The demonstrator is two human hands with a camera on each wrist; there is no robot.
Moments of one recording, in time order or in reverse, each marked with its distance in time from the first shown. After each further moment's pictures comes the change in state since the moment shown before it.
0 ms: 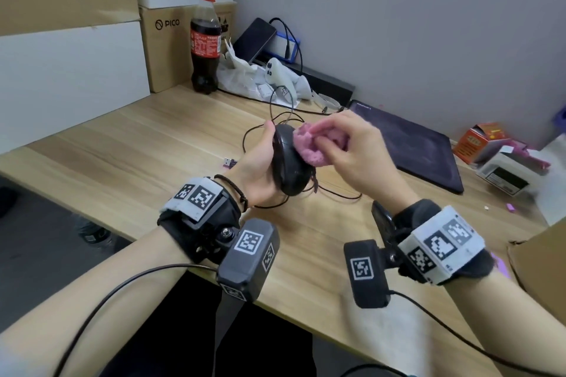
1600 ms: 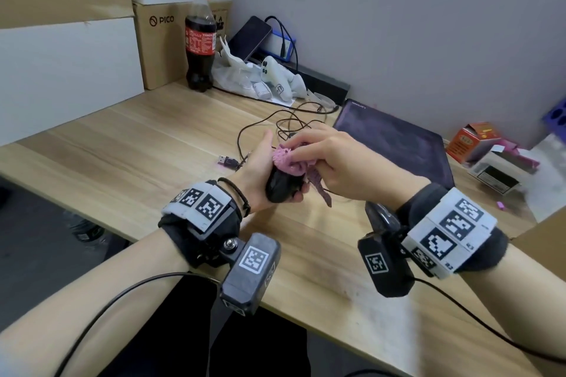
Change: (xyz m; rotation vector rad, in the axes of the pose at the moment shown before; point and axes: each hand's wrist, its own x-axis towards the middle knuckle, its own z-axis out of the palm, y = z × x) left_hand 0.004 -0.013 0.002 0.205 0.061 -0.071; right_hand 0.002 -0.006 -0.009 -0.238 -0.494 -0.378
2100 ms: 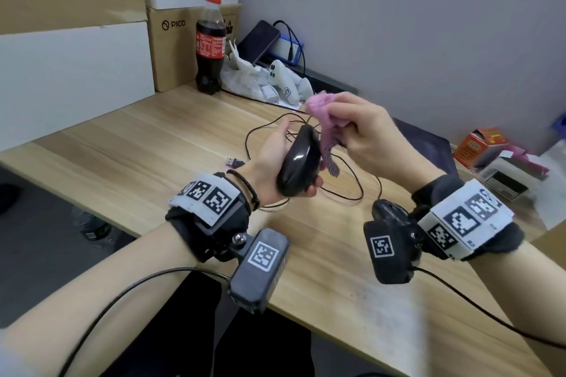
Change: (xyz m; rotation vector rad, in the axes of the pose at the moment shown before) left_hand -0.012 0.015 0.011 0.000 -0.077 0.014; right_hand 0.007 0.013 -0.020 0.136 0.339 0.101
